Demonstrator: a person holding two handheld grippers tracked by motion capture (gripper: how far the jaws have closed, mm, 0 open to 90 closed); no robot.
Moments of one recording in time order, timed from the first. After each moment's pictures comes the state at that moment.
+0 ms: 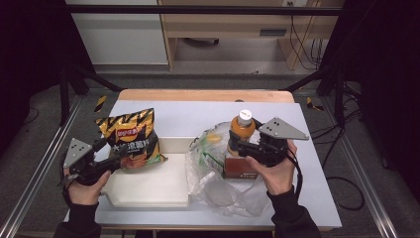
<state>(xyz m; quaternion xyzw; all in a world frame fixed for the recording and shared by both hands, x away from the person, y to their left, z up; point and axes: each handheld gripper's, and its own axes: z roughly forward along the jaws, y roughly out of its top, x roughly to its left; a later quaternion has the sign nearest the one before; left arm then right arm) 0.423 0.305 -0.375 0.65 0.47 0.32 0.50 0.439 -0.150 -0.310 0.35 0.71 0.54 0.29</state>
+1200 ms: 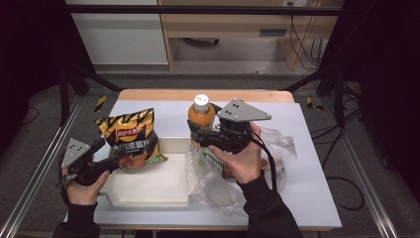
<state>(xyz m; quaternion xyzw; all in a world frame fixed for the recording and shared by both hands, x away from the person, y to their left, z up) 0.423 0.308 -0.375 0.65 0.47 0.32 0.50 0.446 -0.067 -0.262 0.27 0.72 0.59 0.25</state>
